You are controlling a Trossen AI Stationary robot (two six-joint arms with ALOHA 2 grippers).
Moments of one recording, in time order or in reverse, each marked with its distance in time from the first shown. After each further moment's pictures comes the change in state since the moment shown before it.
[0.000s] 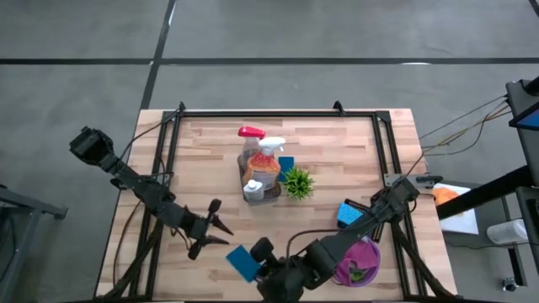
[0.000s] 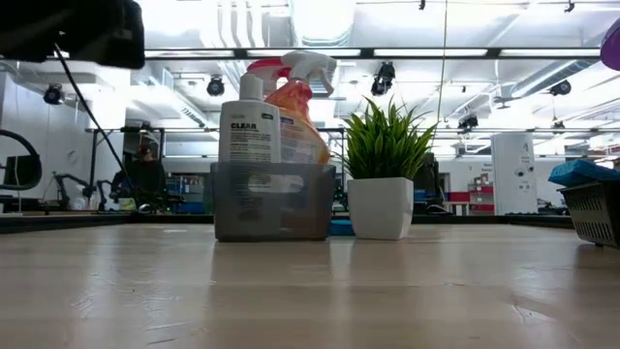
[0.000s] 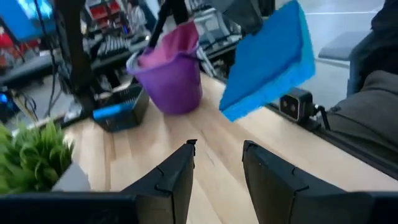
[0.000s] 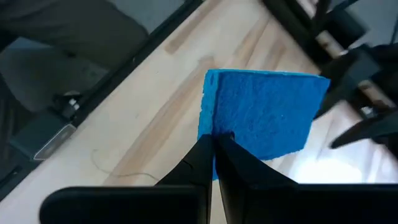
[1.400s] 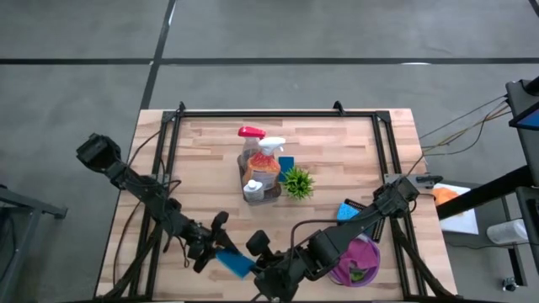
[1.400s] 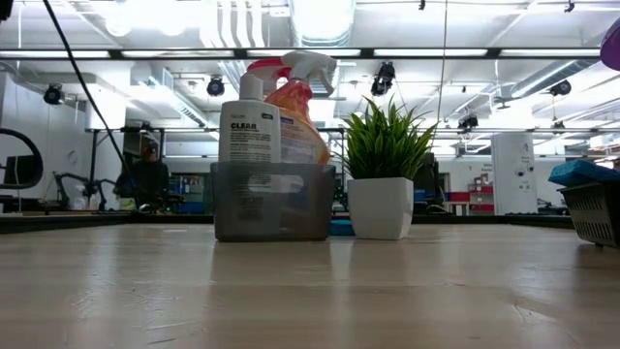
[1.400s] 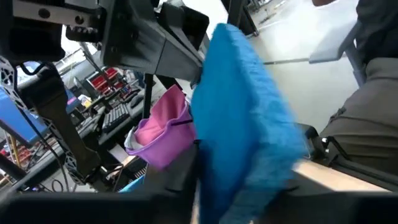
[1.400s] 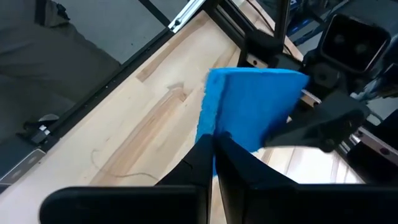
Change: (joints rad) left arm -0.039 0.169 0.177 0.119 0.052 0.348; right arm -0.026 -0.050 0.001 0.085 0.016 -0.079
